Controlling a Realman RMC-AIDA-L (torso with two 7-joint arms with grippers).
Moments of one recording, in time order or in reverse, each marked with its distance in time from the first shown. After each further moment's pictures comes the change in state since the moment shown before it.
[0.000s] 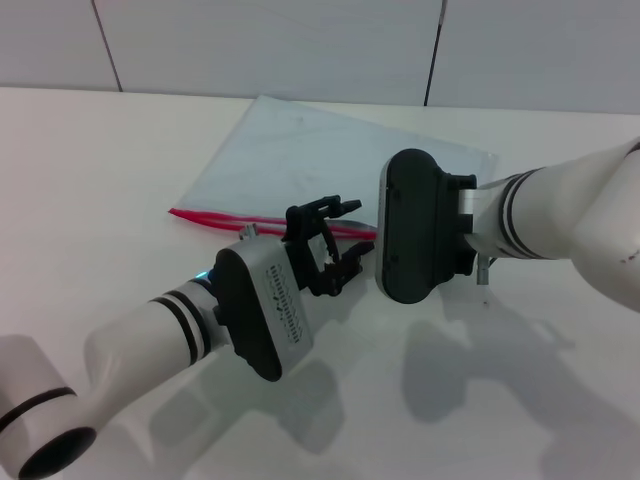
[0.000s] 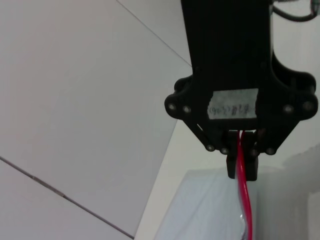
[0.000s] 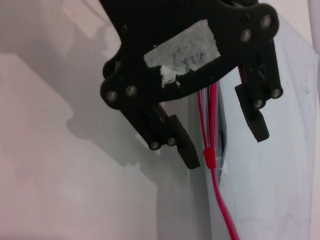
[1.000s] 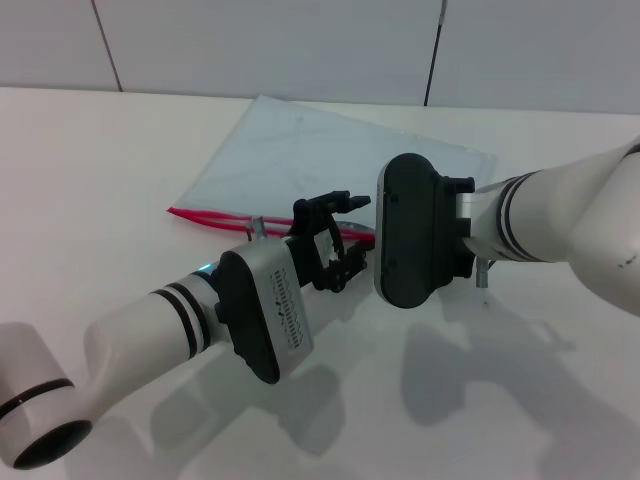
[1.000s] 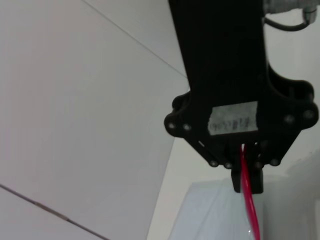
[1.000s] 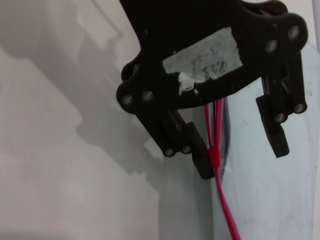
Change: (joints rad) left arm -0.017 0.000 0.007 0.030 0.050 0.029 0.008; right arm 0.002 0.000 -0.011 -0.002 0.000 -0.006 0.000
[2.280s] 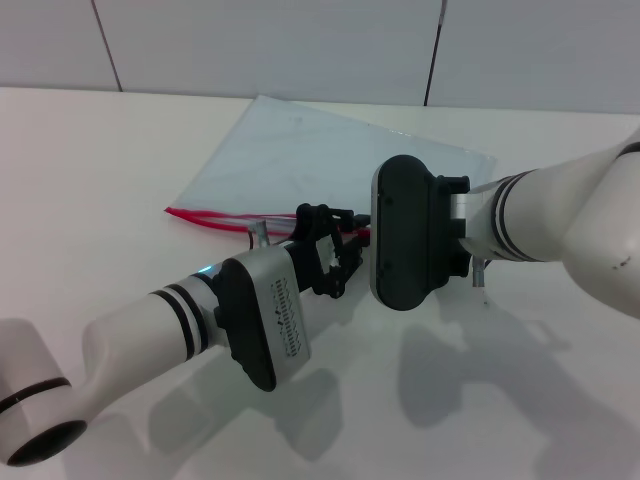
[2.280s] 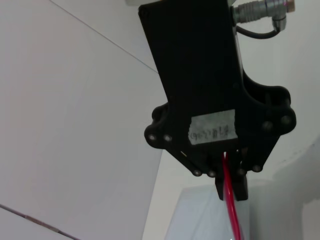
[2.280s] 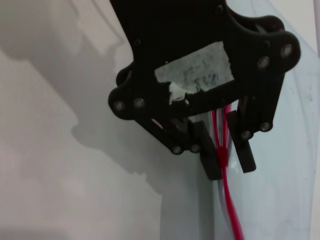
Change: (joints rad) left arm -0.001 0.000 0.000 0.018 0.052 0.003 -0.004; right arm 0.011 0.000 -0.012 0.000 0.000 -0.002 0.000
